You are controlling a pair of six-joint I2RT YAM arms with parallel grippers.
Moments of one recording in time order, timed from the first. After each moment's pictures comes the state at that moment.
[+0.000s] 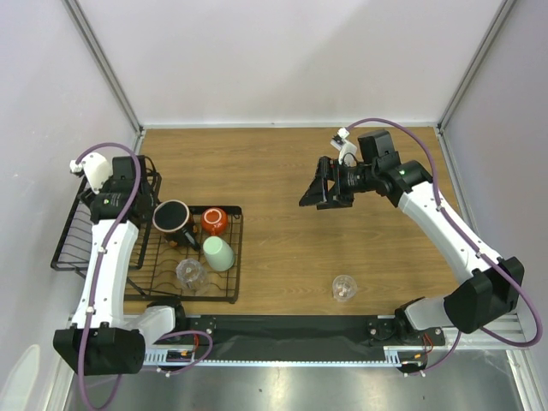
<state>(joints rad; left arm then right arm) 0.05 1.08 1.18 -0.93 -0.90 -0.59 0.43 1.38 1.36 -0.73 -0.72 0.48</state>
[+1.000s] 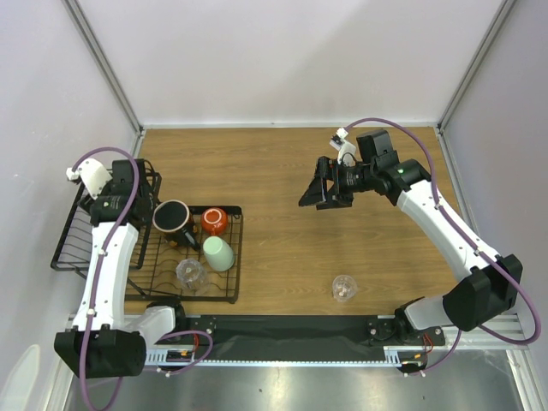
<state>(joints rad) 0.06 1.07 1.15 -0.94 -0.91 -0.68 0.44 1.40 1.37 -0.74 -0.71 0.47</state>
